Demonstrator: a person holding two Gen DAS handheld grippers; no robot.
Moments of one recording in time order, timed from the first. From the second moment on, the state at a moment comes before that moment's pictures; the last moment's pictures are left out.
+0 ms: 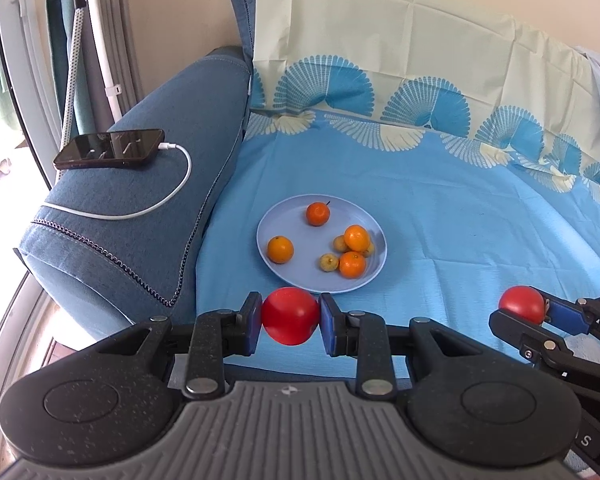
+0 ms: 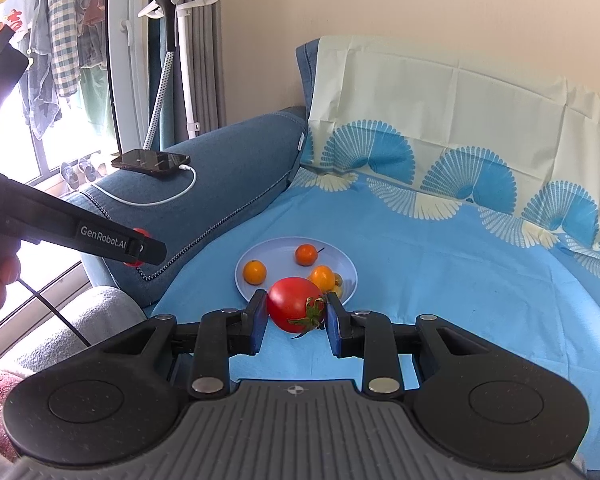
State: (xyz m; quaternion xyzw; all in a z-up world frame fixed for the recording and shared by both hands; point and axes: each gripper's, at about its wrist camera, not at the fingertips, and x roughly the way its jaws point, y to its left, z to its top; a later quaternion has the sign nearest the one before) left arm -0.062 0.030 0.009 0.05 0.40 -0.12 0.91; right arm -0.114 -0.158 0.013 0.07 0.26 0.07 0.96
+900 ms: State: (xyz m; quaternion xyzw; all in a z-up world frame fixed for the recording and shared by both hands) left arm 0.030 0.026 -0.010 0.04 0.43 -0.10 0.90; right arm -0.024 -0.163 -0.006 0.09 0.29 0.08 0.95
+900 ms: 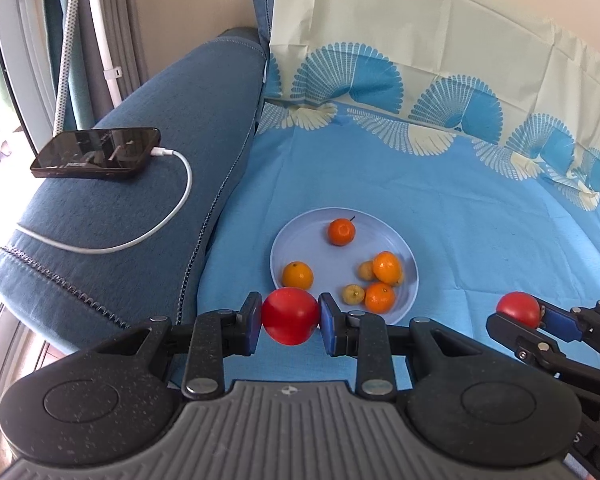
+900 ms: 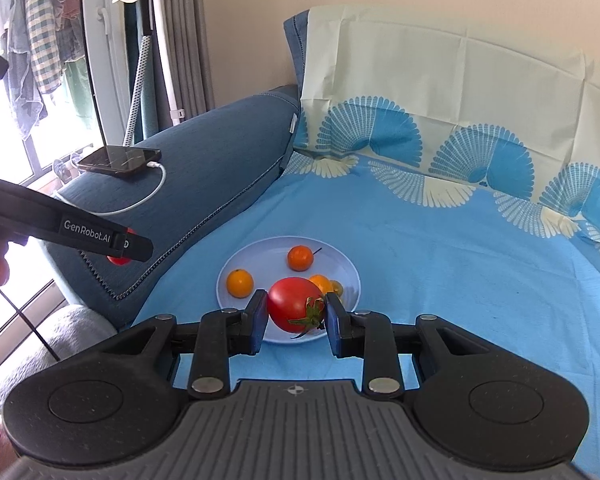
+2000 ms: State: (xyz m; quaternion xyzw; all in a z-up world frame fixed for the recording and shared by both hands) left arm 0.168 -0.038 -0.131 0.14 0.46 -0.13 0.87; right arm 0.171 -0.169 -0.096 0.13 0.38 0.10 0.91
